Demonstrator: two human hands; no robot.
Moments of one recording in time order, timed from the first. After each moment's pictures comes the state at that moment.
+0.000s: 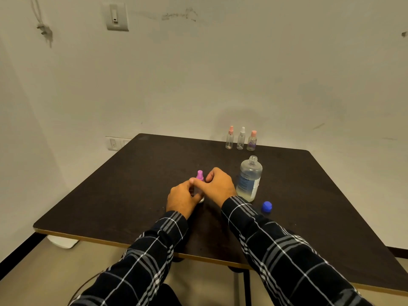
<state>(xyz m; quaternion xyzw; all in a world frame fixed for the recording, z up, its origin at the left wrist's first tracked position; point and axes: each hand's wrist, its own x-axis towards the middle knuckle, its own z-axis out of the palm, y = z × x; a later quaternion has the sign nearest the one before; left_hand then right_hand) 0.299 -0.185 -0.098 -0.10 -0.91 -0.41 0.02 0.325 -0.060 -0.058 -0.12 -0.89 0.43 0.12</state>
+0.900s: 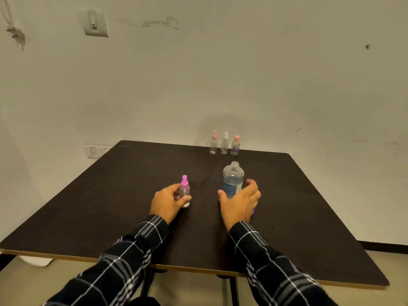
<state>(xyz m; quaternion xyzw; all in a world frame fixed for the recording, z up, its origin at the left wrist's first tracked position) 0.284 -0.185 -0.102 -0.15 -0.89 -0.43 0.03 0.382 -0.019 -0.069 -0.35 -0.77 0.41 0.35</state>
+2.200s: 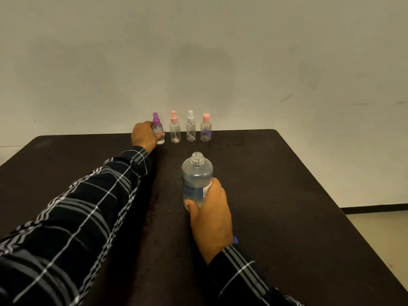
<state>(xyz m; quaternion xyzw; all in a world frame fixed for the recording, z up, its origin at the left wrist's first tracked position) -0.010 0.002 -0.088 -0.15 -0.92 -0.34 0.09 0.307 0.055 -0.087 -0.28 -0.84 0.43 0.18</state>
